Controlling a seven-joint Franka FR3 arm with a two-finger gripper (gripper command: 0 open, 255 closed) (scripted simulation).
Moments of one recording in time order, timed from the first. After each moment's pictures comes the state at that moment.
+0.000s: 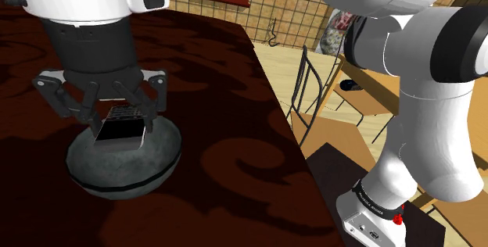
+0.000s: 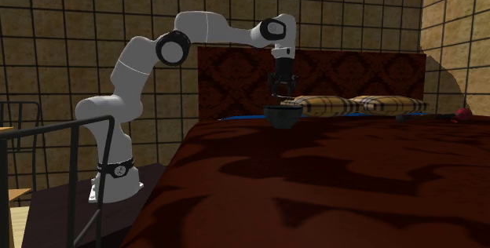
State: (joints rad) arm 0.64 0.56 0.60 -1.06 -0.33 1.48 1.60
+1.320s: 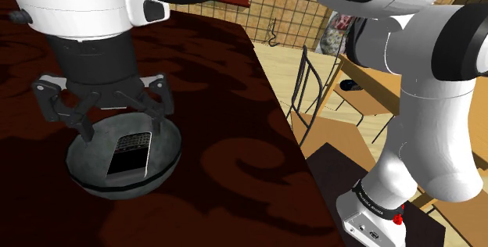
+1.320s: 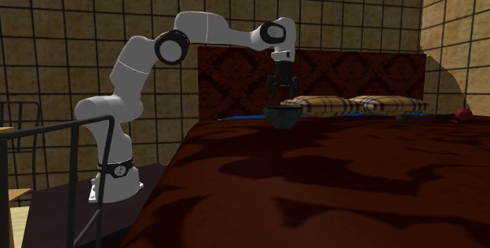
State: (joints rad) arm 0.63 0.55 0.60 -1.12 -0.32 1.53 1.60
